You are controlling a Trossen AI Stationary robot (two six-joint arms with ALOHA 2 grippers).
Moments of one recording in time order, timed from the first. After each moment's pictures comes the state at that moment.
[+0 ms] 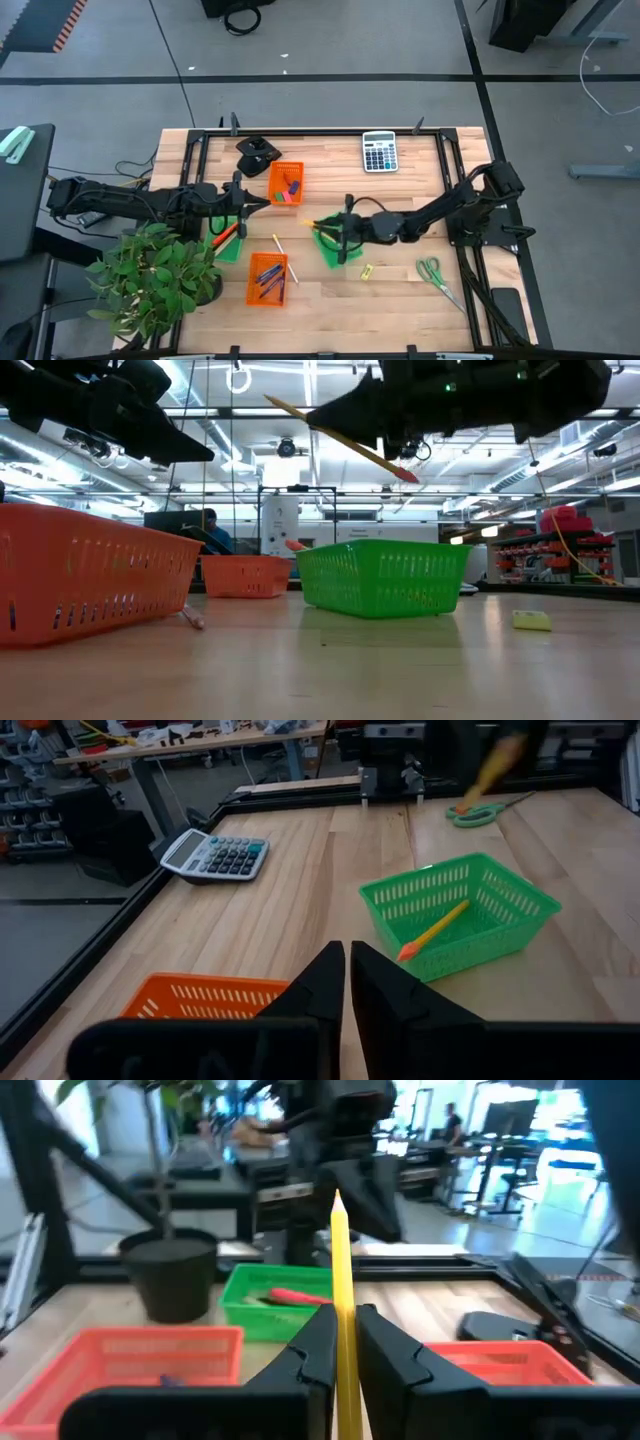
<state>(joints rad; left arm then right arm) -0.01 0.72 0.30 0.16 -0.22 0.09 0.24 1.72 0.74 0.96 0.40 -0.05</state>
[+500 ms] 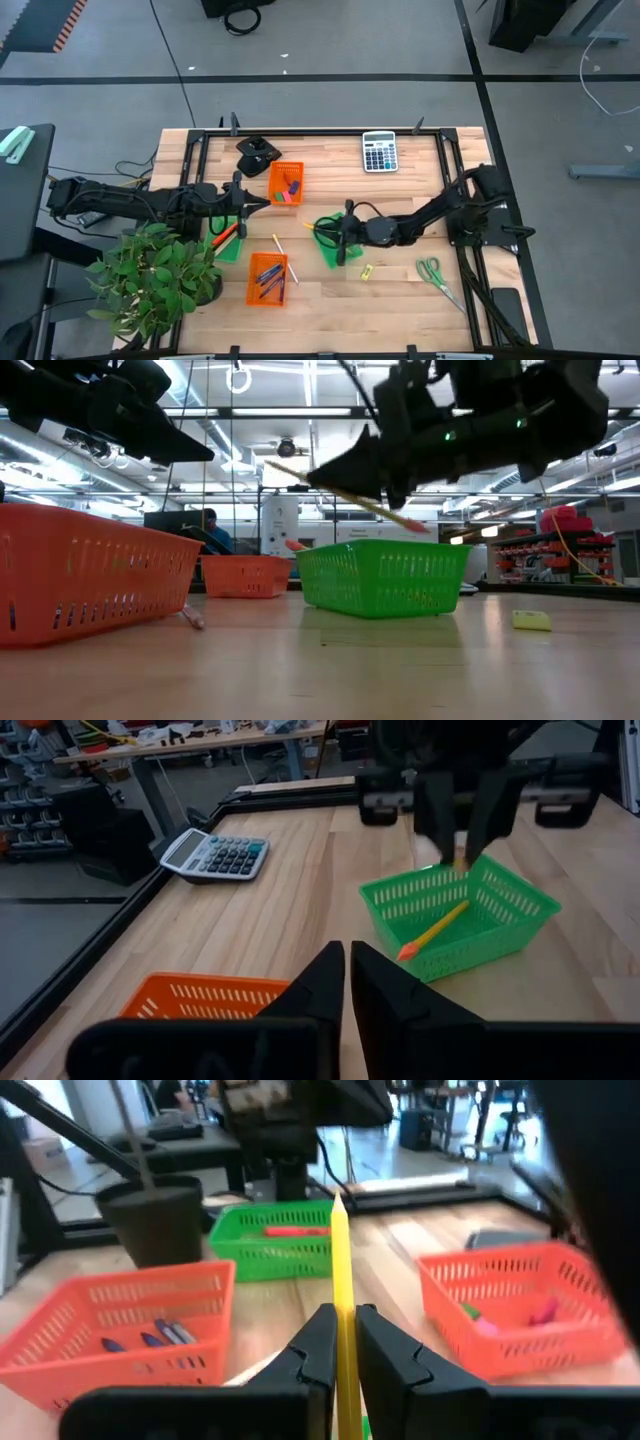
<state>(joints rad) -0.01 0.72 0.30 0.16 -0.22 0.08 0.23 1.83 0.69 1.01 0.42 0.10</state>
